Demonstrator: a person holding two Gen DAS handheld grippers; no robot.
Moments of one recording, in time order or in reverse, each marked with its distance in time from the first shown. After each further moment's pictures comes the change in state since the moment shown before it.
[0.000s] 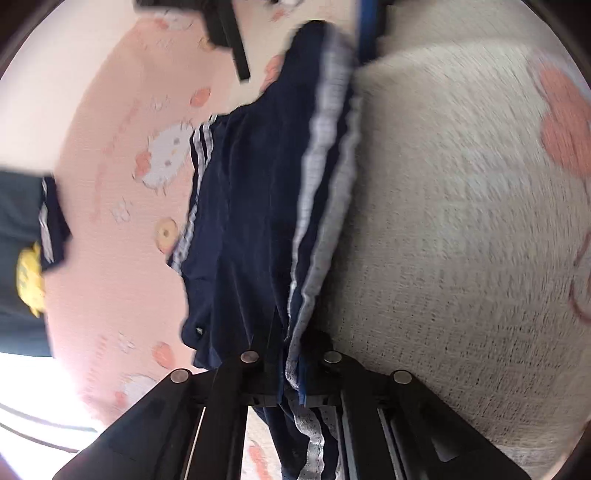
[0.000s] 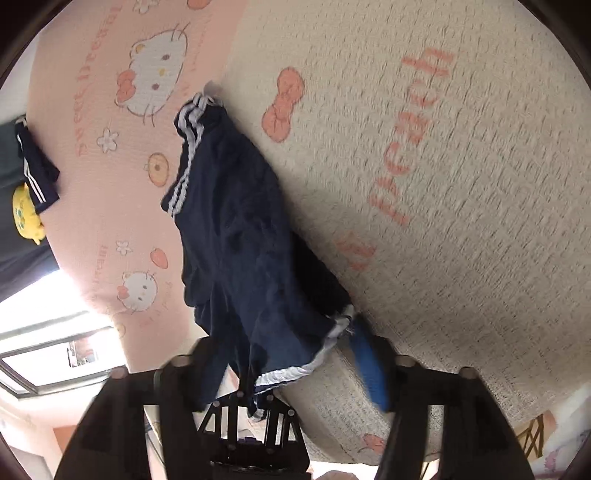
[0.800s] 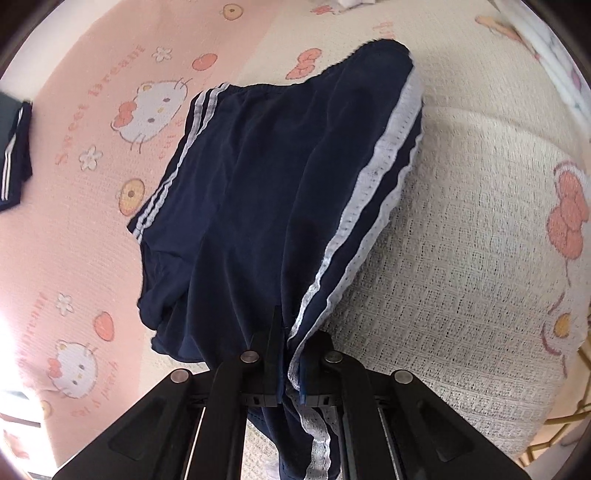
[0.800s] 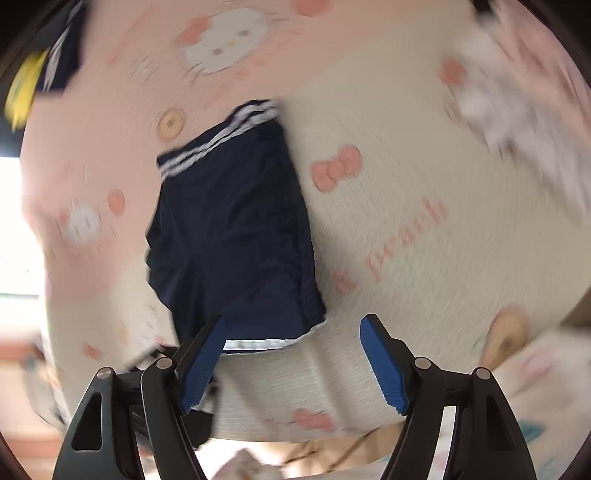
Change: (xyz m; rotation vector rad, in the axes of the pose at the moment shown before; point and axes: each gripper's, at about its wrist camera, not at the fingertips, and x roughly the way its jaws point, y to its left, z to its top) left arm 0.008 0.031 0.002 -0.186 0.029 -0.229; right arm -0.042 0.098 -0.015 -0.519 -0.034 -0.464
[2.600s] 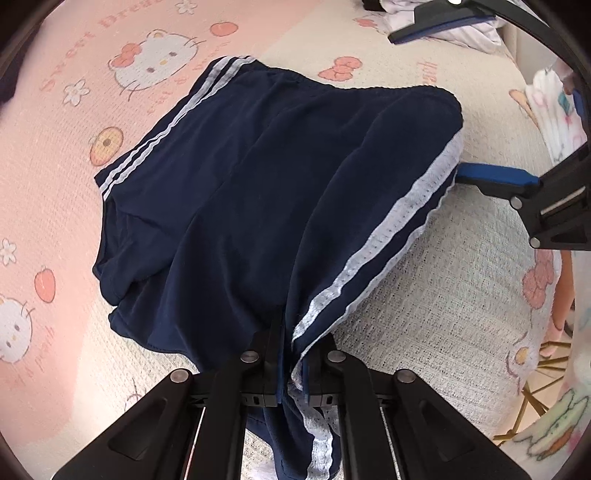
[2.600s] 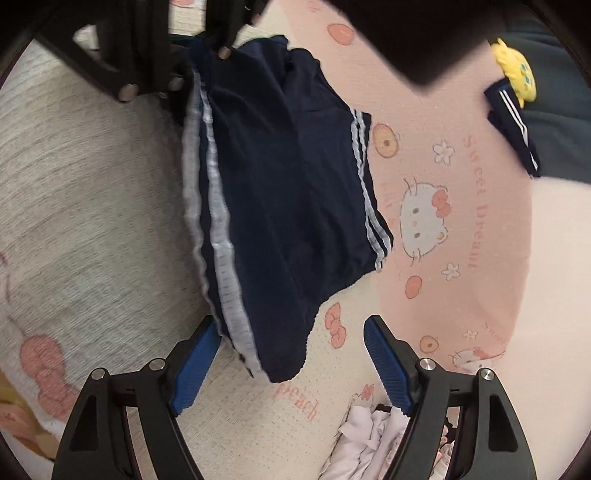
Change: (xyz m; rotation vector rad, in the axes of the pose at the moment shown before) left arm 0.008 0.035 -0.006 -0.200 0.027 -0.231; right arm 0.102 0.081 -0.118 -1.540 -0.271 -0.926
